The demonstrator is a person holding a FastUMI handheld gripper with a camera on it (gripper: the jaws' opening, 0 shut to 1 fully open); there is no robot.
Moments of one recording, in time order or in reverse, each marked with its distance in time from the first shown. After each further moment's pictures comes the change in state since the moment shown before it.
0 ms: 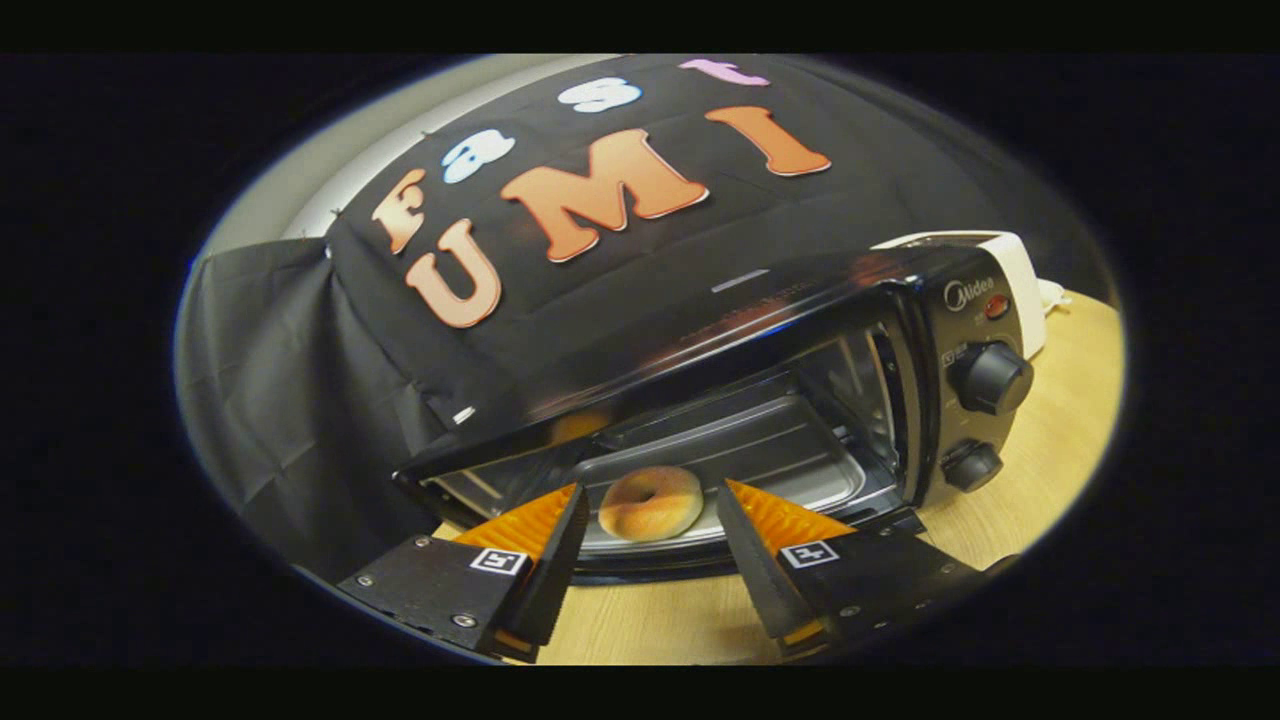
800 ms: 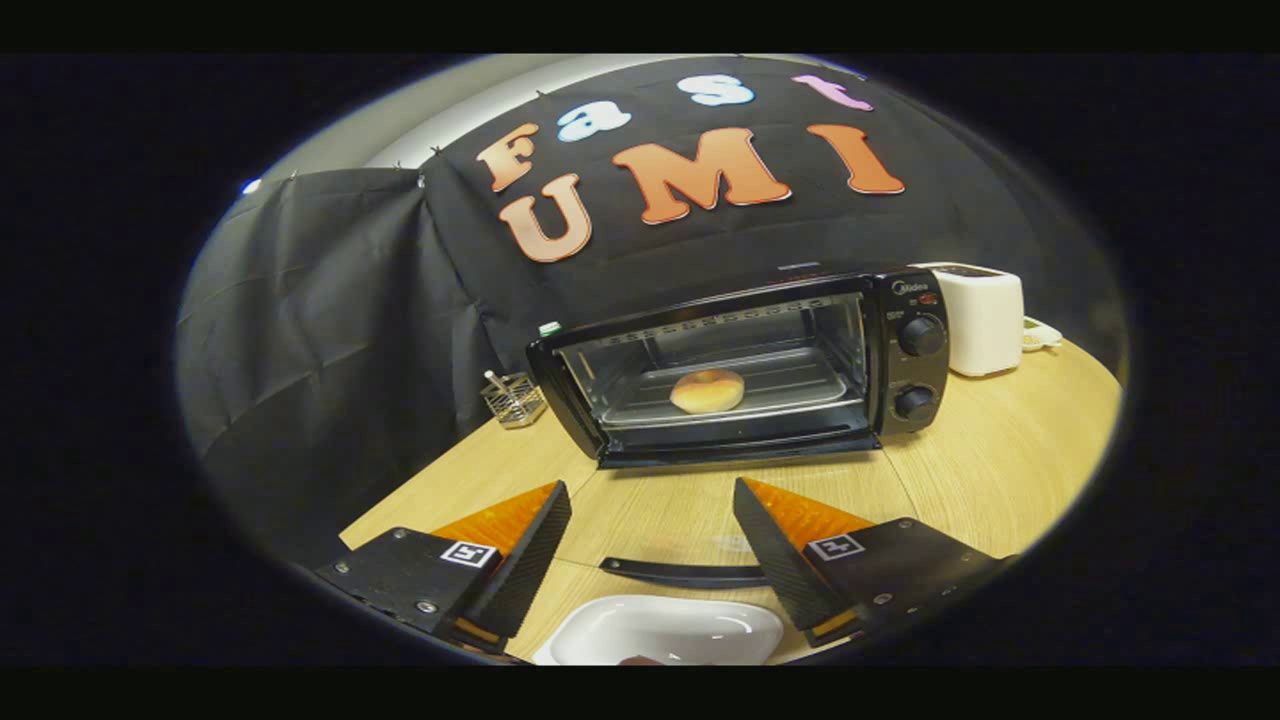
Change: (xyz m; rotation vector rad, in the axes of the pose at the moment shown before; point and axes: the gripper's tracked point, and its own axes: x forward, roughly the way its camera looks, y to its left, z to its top) arm -0.122 0.026 -0.072 -0.214 0.125 0.078
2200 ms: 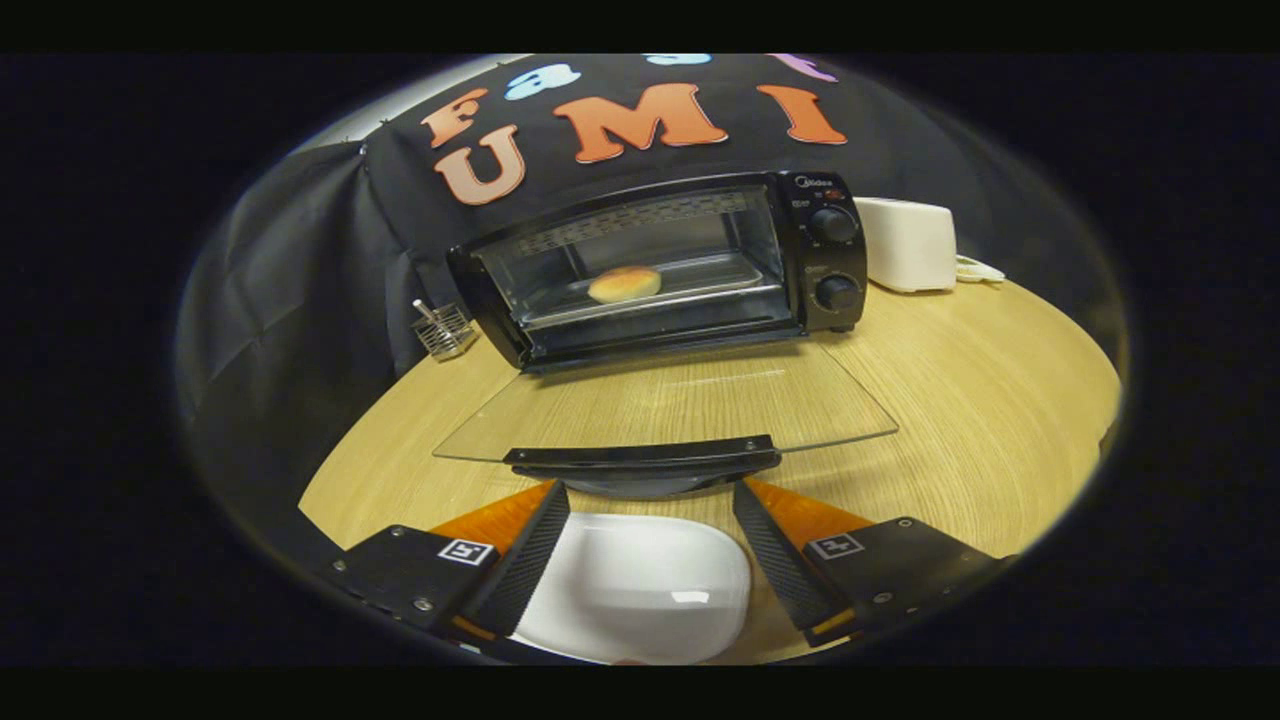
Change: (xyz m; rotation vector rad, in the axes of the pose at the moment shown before) arm -0.026 -0.039 -0.070 0.044 0.190 -0.191
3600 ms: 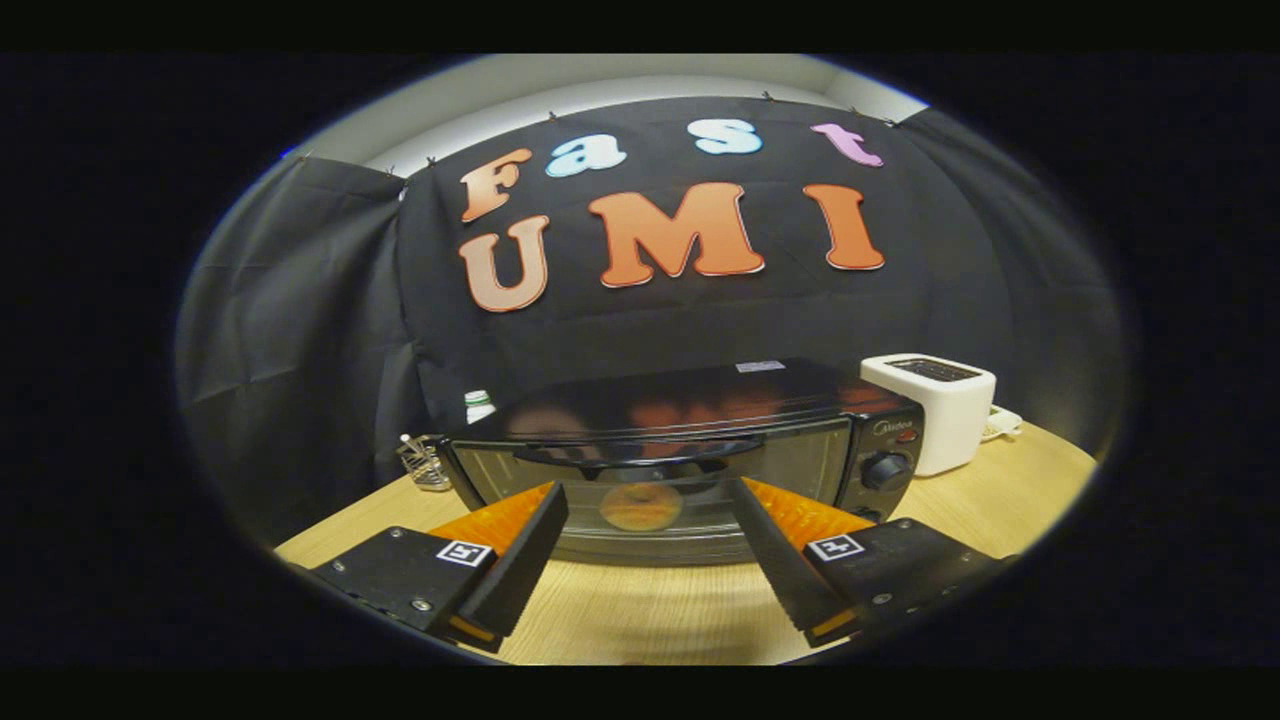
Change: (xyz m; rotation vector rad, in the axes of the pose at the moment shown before) arm 0.042 0.019 0.186 -0.101 -0.436 -0.012
